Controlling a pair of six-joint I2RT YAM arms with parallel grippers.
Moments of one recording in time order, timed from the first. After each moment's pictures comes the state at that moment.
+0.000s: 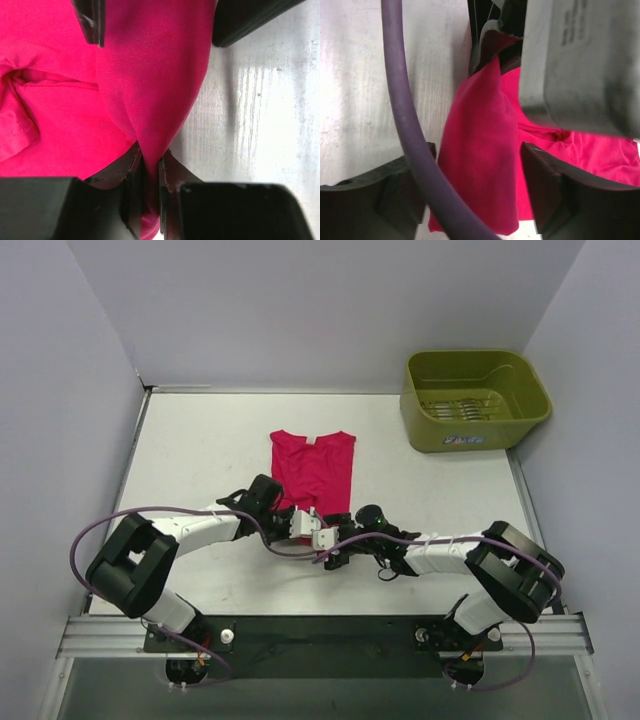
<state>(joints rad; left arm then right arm) -0.64 1.53 0.74 -0.21 0.46 0.91 0.83 1.48 0.42 0.55 -0.36 -0.84</state>
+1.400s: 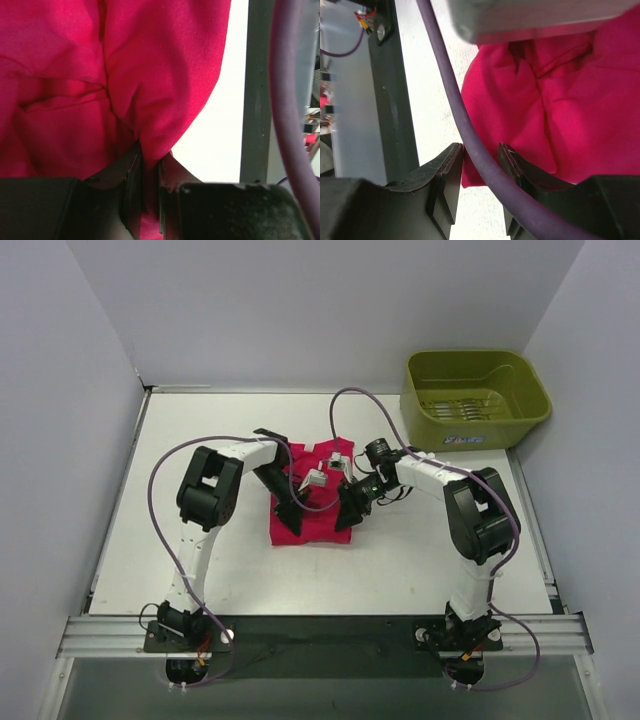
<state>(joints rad) -0.46 2.32 1.70 -1.37 0.91 1.13 0.45 1.86 1.16 -0.62 -0.97 -0.45</state>
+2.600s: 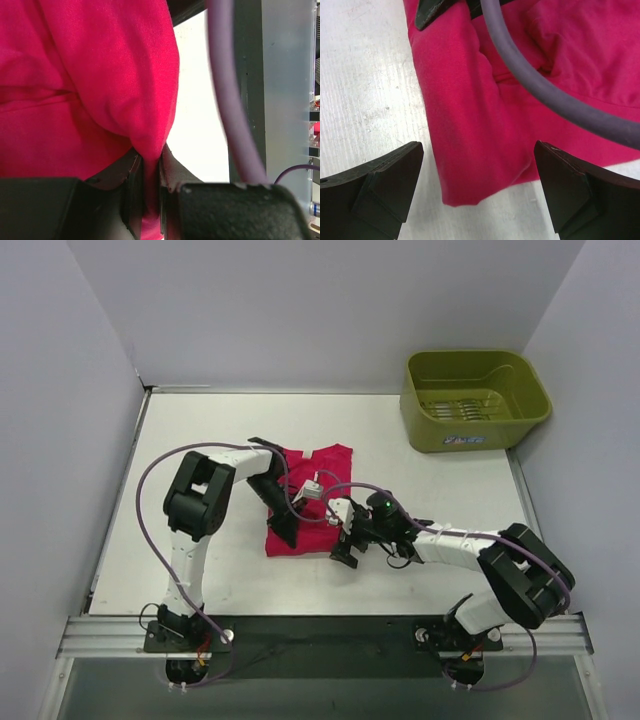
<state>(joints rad) -0.47 2.18 1.50 -1.35 0.94 1.21 0.70 1.43 0.49 0.28 -0.47 -0.48</state>
